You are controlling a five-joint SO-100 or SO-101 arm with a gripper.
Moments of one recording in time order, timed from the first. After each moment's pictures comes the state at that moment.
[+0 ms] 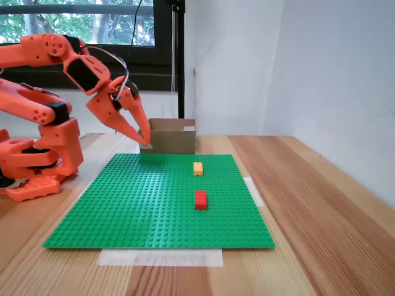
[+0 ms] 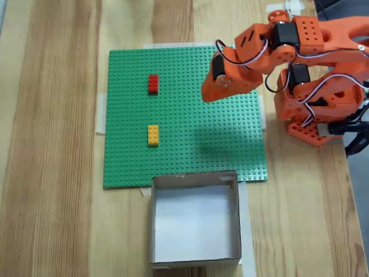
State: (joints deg) arm -2.2 153.8 147.9 58.7 1.1
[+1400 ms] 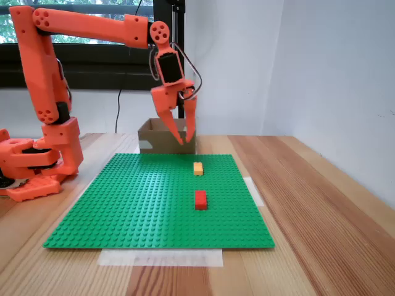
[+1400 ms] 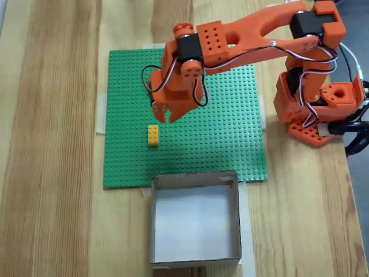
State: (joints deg) arm -9.4 91.4 97.0 68.7 2.8
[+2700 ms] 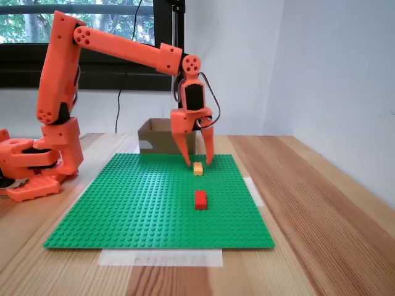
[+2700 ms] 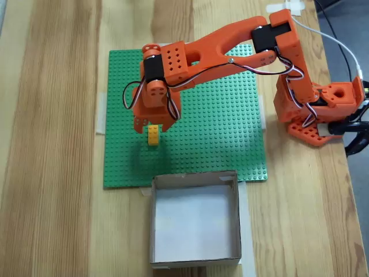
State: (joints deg) arm -7.8 68.9 82.2 70.3 4.4
